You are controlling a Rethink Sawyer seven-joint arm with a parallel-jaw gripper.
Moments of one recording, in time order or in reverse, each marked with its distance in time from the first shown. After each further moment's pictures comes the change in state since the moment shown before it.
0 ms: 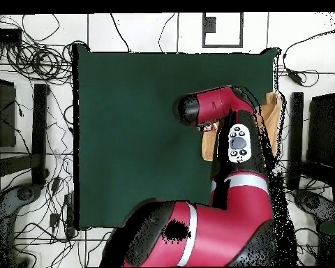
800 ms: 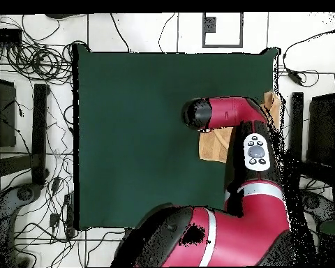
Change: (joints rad) arm -0.050 -0.039 -0.002 0.101 0.157 -0.140 0.000
